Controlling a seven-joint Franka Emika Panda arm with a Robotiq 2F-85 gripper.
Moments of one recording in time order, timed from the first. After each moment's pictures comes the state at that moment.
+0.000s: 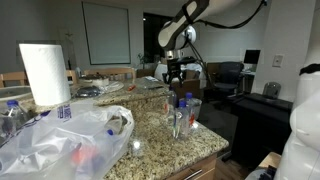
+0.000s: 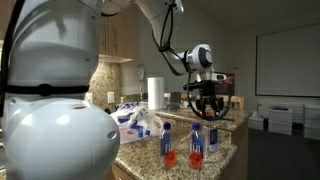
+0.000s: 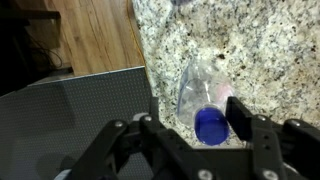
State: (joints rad) arm -0.03 0.11 -0.06 -2.01 -0.15 2.10 0.31
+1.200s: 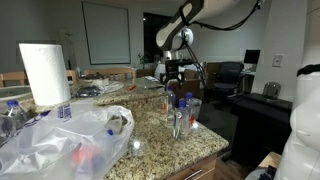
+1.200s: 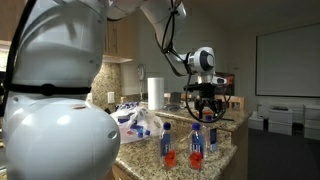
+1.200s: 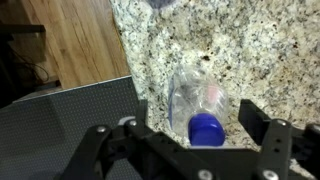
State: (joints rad) arm -0.03 0.16 -0.07 -1.96 -0.06 2.08 0.31
